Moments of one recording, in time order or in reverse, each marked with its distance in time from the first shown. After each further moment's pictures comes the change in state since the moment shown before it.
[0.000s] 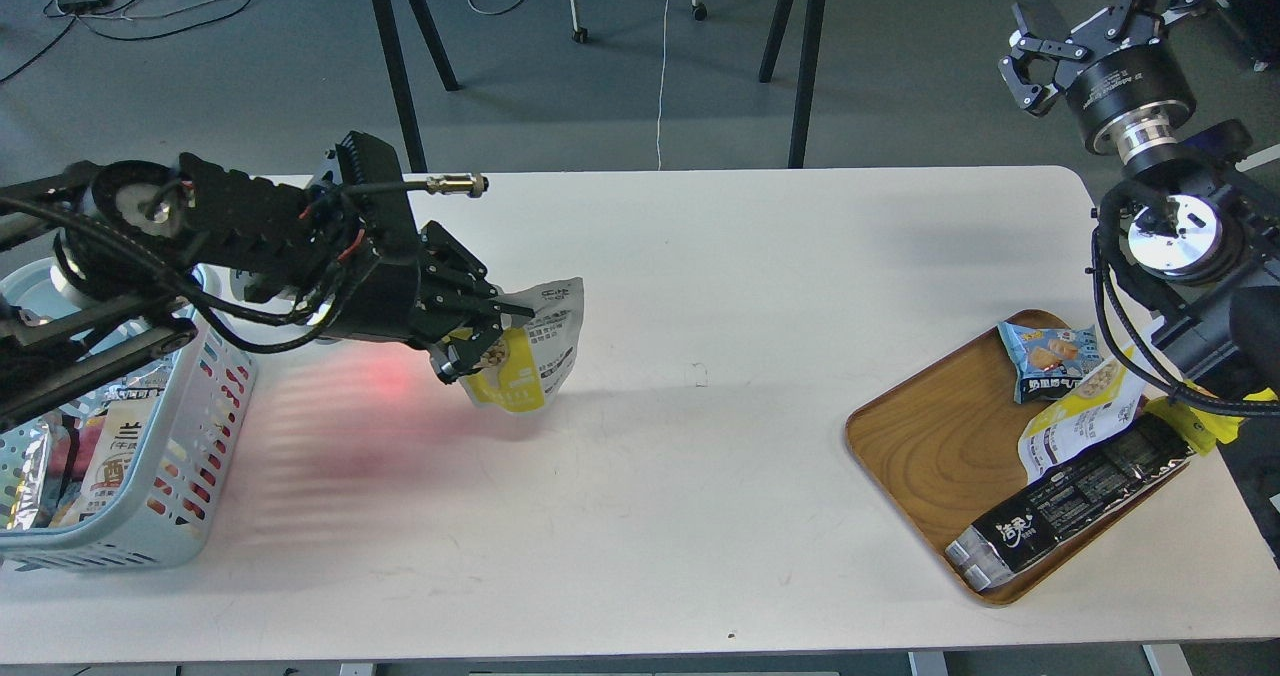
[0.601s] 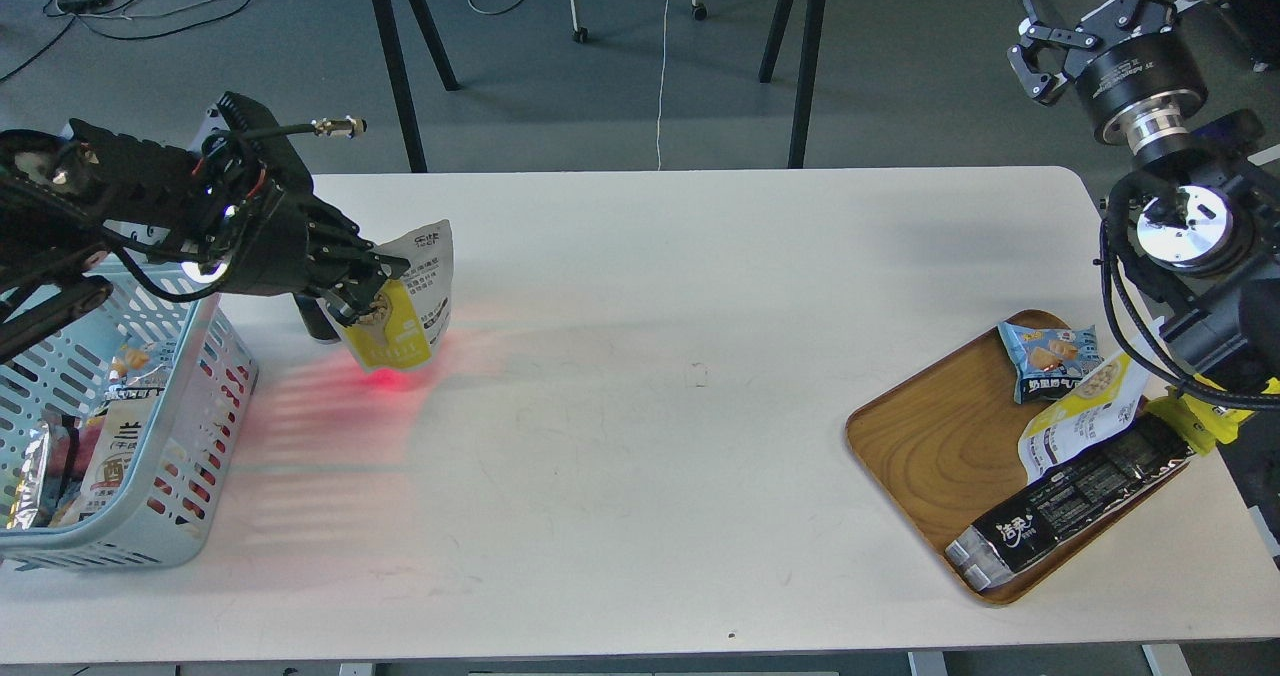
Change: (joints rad) left arm 0.007 0.016 0.011 0.228 0.000 0.000 -0.004; right arm 0.013 -0.012 0.001 0.001 0.000 0.000 0.000
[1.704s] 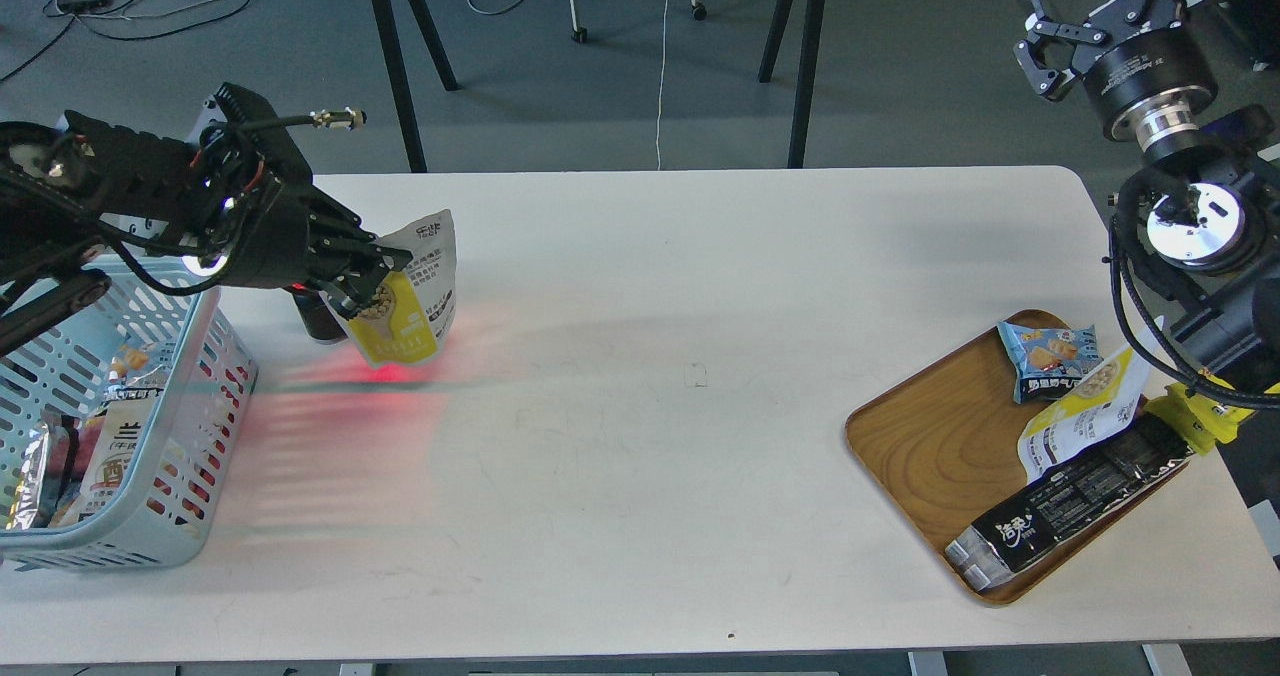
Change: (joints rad) left arm -0.011 0.003 -0.010 -0.008 0.000 0.000 0.000; right arm -0.006 -0.045 0.000 0.057 0.000 0.000 0.000
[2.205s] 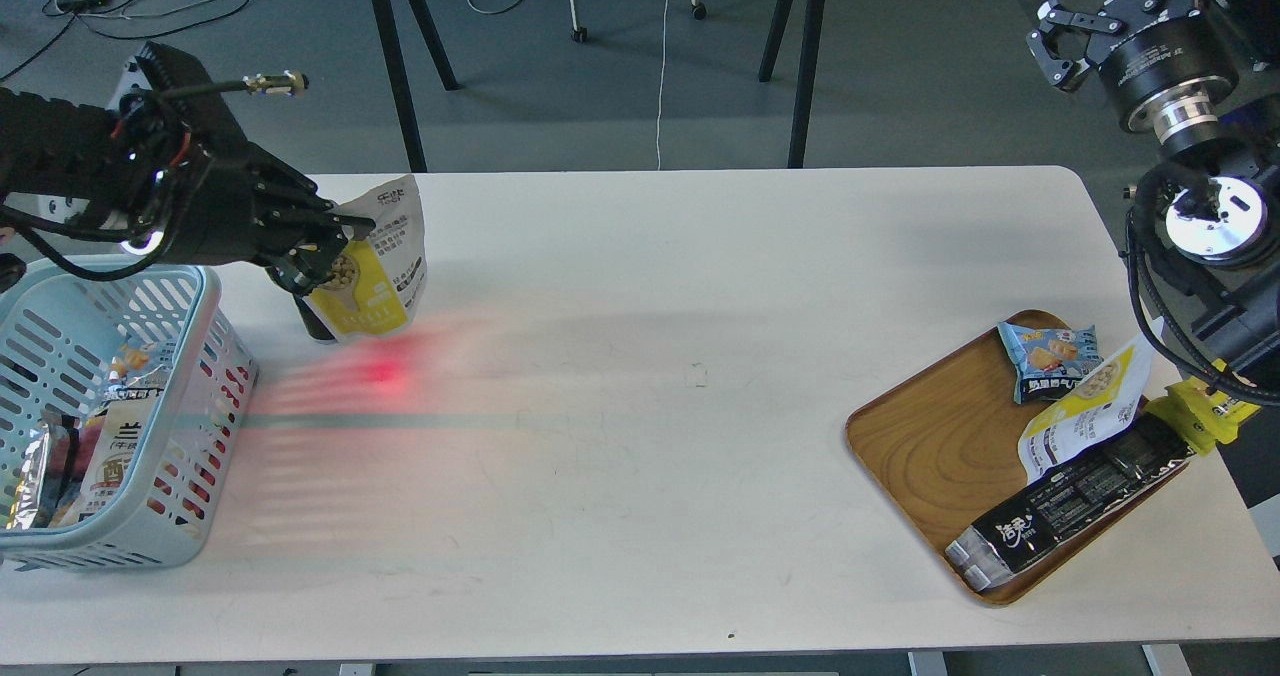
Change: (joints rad) left arm 0.000 0.216 -0.091 -0.172 -0.002 0.000 0.000; right arm 0.002 -0.024 0.000 0.017 -0.001 0.000 0.000
